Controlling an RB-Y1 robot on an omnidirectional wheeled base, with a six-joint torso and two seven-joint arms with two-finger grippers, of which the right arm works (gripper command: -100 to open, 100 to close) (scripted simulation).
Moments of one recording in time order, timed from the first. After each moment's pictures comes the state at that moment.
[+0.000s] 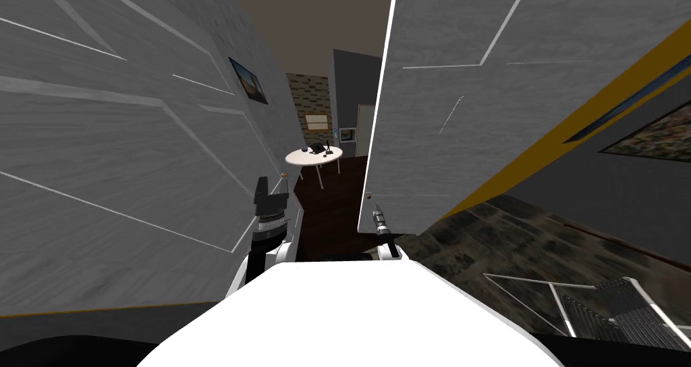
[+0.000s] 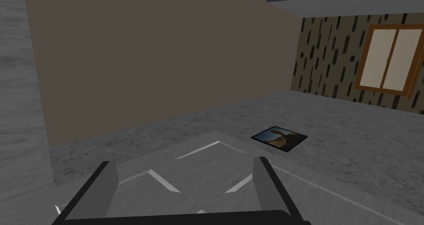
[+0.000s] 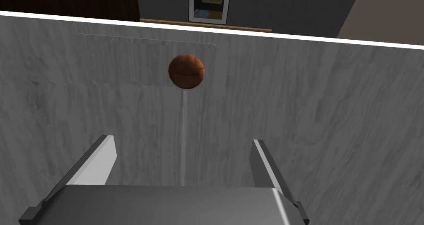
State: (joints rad) arm -0.01 -0.06 0.01 -0.81 -0.02 -0.75 -0.02
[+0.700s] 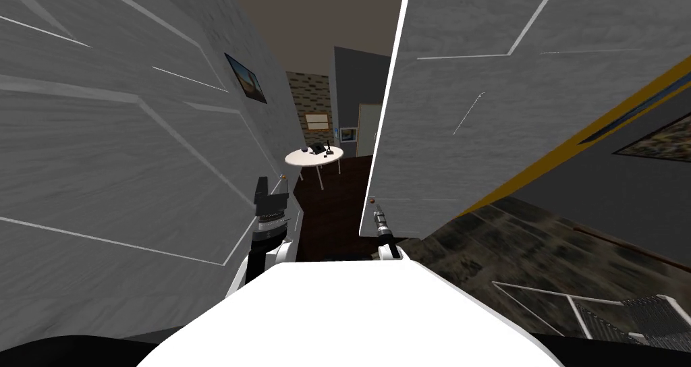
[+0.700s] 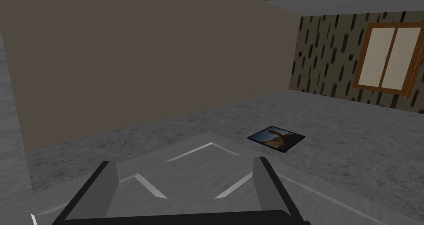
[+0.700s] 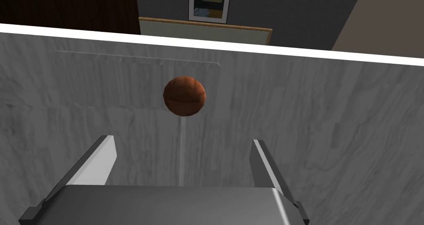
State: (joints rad) arm -0.01 -0.06 0.00 -0.81 -0.02 -0.76 -0.02
